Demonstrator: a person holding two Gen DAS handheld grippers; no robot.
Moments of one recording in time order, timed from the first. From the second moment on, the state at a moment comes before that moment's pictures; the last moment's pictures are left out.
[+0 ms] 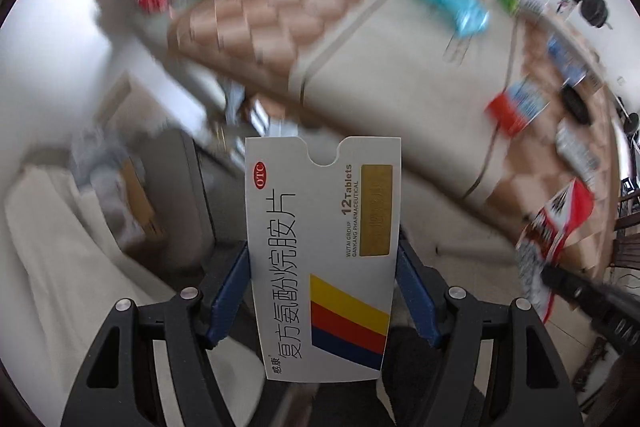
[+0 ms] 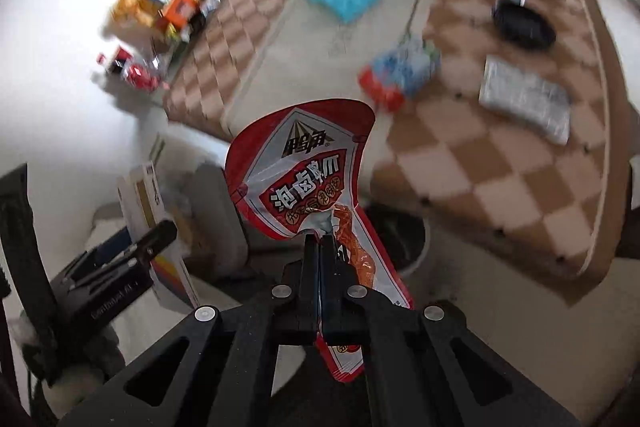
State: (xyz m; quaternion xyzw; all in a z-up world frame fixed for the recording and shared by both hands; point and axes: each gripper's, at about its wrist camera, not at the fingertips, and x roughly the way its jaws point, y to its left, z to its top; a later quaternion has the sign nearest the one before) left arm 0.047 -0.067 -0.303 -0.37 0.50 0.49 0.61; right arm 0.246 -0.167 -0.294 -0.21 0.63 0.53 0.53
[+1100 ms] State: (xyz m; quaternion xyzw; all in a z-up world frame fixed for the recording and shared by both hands) left arm 0.066 -0.025 -0.689 -0.50 0.56 0.41 0.52; right arm 0.235 -0.146 -0.769 -0.31 0.73 0.37 0.48
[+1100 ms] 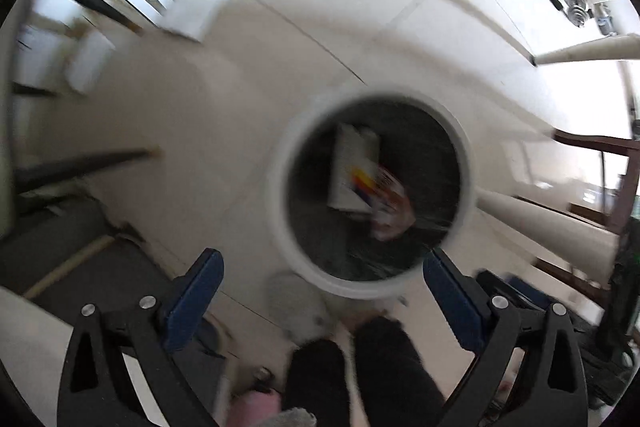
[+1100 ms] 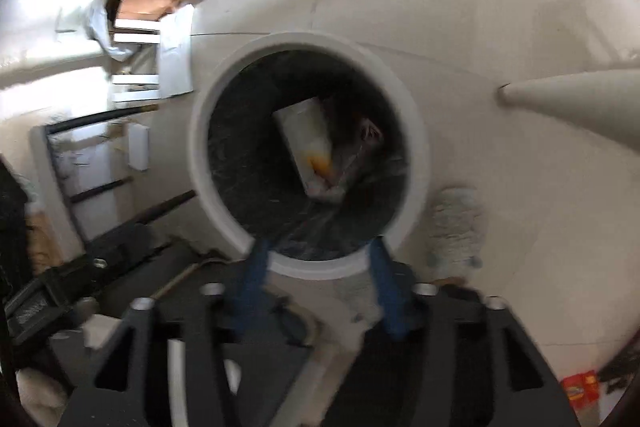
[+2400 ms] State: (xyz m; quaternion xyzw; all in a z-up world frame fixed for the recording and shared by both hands) left arm 0.028 -0.131 -0.311 -0.39 0.54 0.49 0.56; right arm 0.204 -0.214 -0.309 -0.32 0.62 0.45 0.55
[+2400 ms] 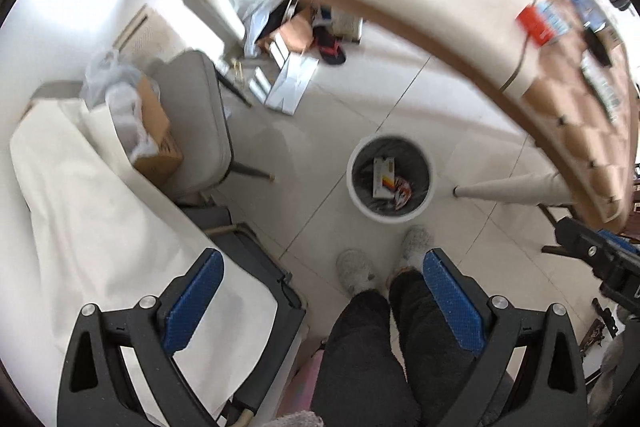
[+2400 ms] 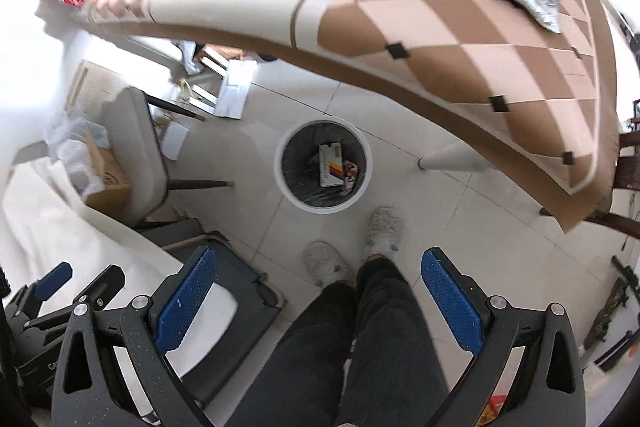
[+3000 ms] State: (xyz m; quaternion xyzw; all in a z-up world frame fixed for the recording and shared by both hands) left arm 0.284 0.009 -0.302 -0.15 0.63 0.30 0.70; right arm 0.404 -0.114 -0.276 -0.37 0.59 0.43 0.58
